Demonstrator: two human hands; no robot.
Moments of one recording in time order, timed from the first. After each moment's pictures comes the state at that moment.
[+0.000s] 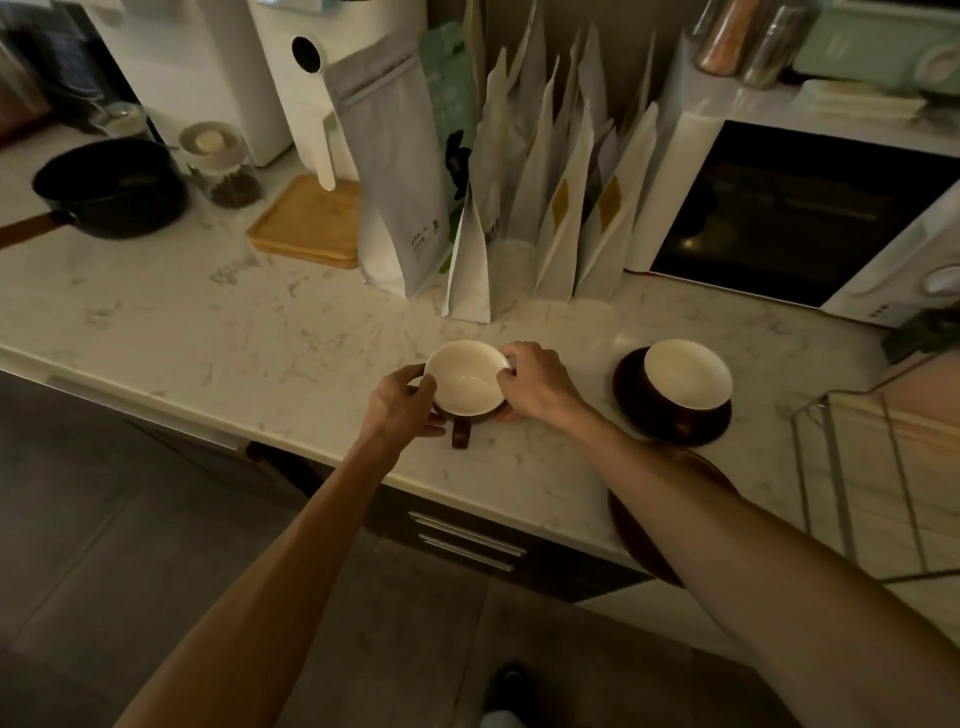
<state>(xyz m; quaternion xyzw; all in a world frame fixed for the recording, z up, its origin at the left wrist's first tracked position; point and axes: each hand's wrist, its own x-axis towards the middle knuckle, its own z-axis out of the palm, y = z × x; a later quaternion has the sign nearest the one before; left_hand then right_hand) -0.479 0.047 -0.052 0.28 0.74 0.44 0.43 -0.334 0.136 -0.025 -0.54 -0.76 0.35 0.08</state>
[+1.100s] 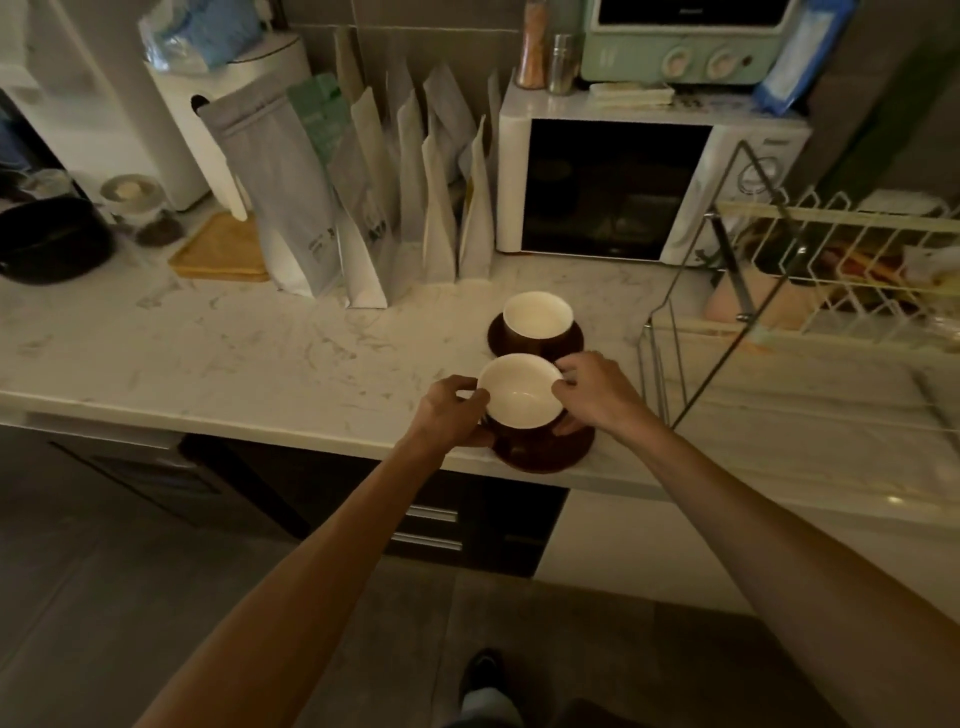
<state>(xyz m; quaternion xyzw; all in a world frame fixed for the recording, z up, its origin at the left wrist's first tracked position) -0.273 0.005 -0.018 0.36 0.70 0.37 0.51 -0.098 0.058 0.004 -0.61 -0.68 0.38 0.15</state>
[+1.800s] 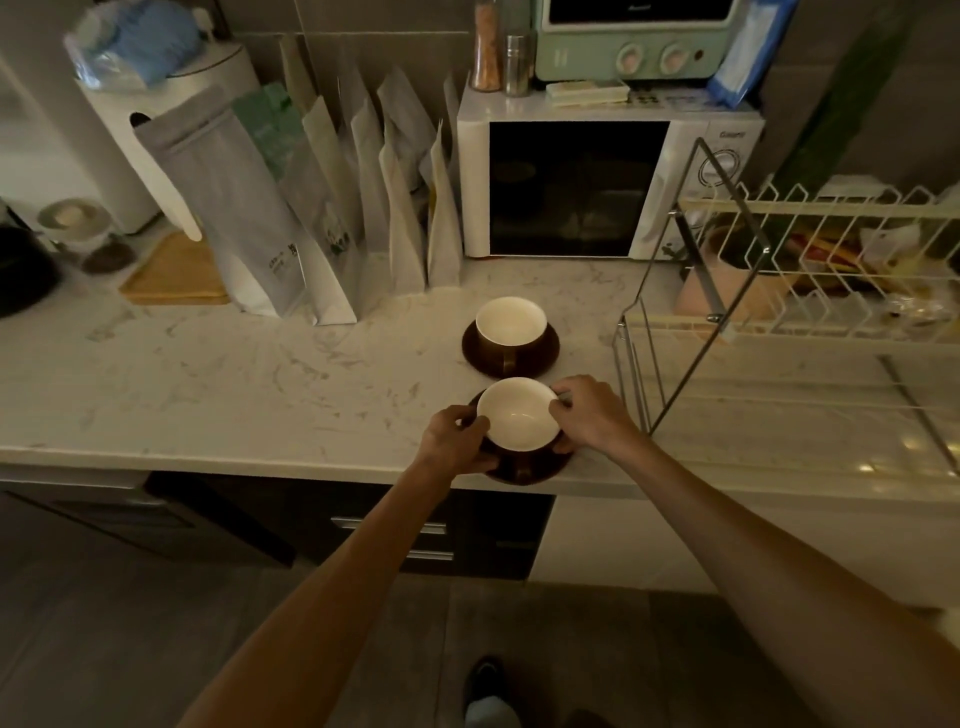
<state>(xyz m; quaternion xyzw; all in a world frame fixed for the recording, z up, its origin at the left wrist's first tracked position) -0.250 0.017 -0.041 0.37 0.71 0.32 0.50 -0.080 0.066 -0.024 -0.64 -0.68 0.34 0.13</state>
